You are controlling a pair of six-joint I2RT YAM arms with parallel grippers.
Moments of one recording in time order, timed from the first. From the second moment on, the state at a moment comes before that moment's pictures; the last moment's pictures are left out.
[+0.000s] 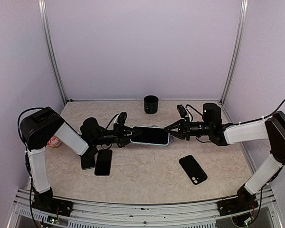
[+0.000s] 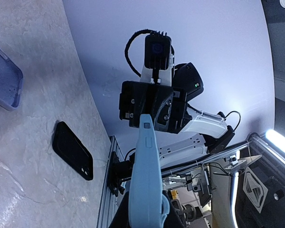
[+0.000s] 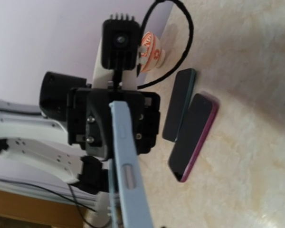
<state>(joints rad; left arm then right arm) -0.65 1.98 0.75 1.41 0.83 -1.40 0.51 1.58 0.74 0.59 -0.90 0.94</state>
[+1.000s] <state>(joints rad) -0.67 1.98 0.75 1.38 0.84 -1.44 0.46 1.88 0.56 1.55 -1.01 1.74</state>
